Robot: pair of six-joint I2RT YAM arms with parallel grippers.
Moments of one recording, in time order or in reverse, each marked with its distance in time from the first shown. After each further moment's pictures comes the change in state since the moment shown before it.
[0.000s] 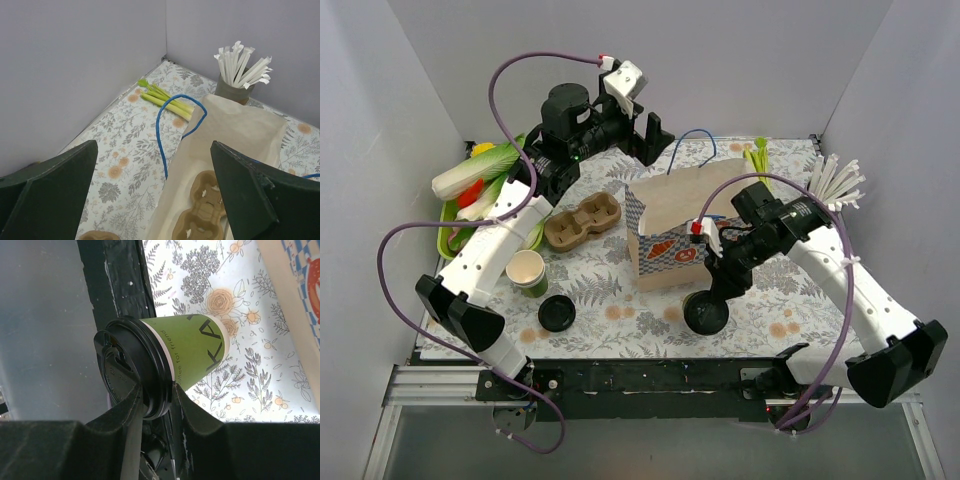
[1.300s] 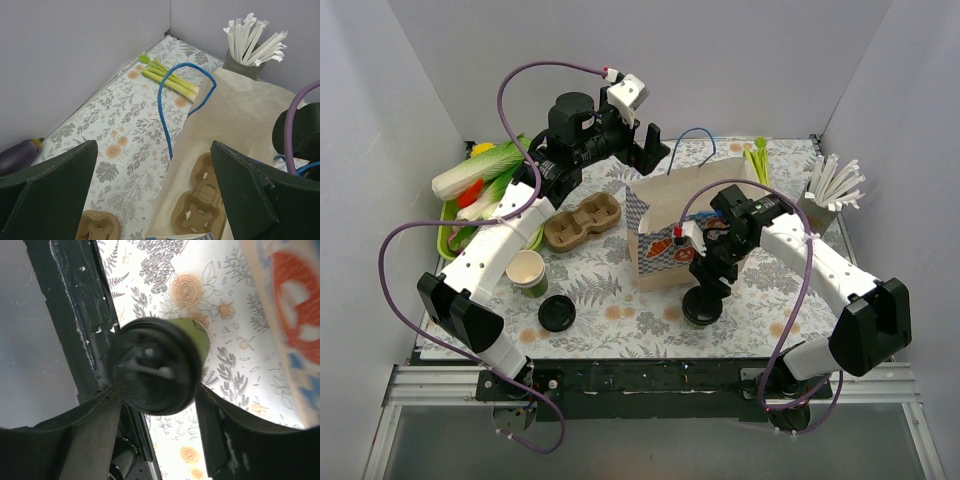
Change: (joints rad) left arm 0.006 -0.007 -0.092 -0.023 -0.011 0.008; right arm 0.006 0.200 -0.113 0.161 0.098 -0.051
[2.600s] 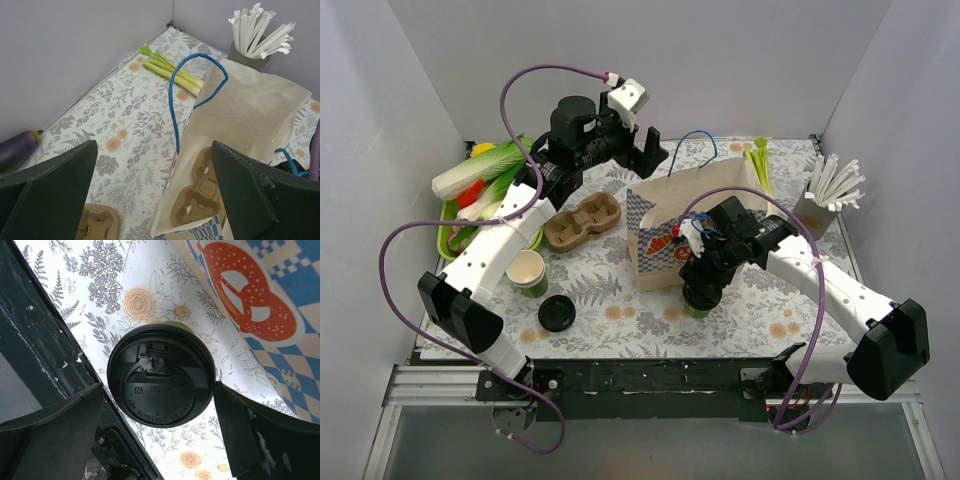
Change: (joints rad) left arm 0.005 -0.004 -0.032 0.000 -0.008 0.001; right arm 0.092 -0.137 -0.116 0.261 0.253 0.309
